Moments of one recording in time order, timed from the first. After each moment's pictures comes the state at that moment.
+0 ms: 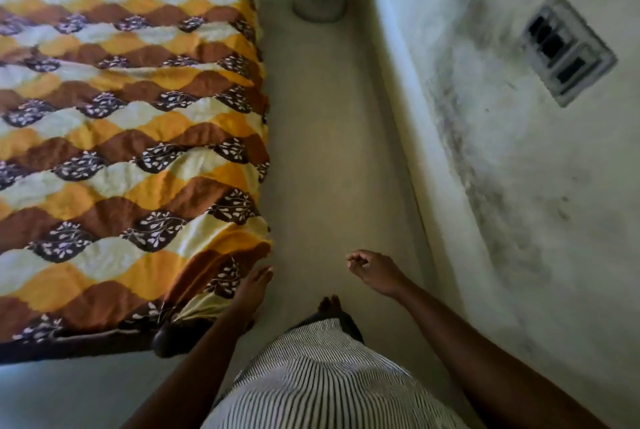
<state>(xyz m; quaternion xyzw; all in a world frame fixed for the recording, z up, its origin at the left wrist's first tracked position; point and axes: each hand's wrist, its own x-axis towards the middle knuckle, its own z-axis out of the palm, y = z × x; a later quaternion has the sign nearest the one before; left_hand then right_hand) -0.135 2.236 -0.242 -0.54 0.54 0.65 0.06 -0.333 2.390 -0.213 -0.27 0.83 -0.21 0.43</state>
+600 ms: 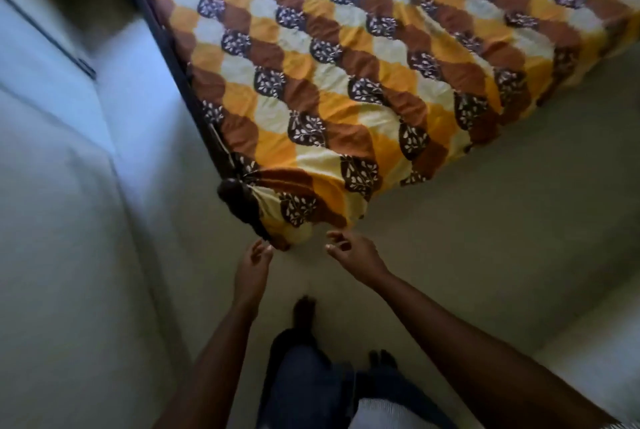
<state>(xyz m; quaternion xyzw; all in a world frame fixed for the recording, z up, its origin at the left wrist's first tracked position) -0.164 2.343 -0.253 -0.81 0.18 0.41 -0.37 -0.339 2.244 -0.258 -0.66 0.53 -0.08 0.53</state>
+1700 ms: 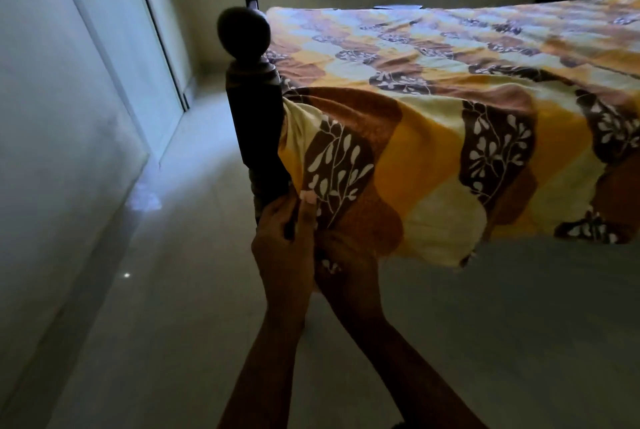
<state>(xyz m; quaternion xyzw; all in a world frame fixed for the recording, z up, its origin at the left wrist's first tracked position) -0.156 2.266 -0.526 -0.70 0.29 -0.02 -0.65 -0.213 2.213 -0.581 -0.81 0.14 -0.50 0.27</state>
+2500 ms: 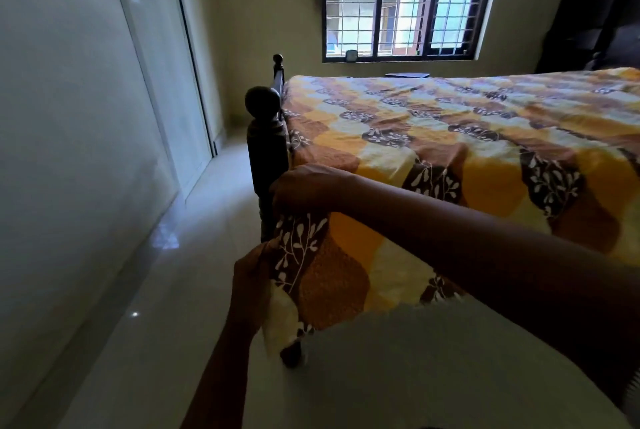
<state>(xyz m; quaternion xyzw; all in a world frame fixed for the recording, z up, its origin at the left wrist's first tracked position) -0.140 2.307 -0.538 -0.69 0.27 0.06 -0.67 -0.171 2.176 -0.395 -0.96 -0.13 -0.02 -0.26</state>
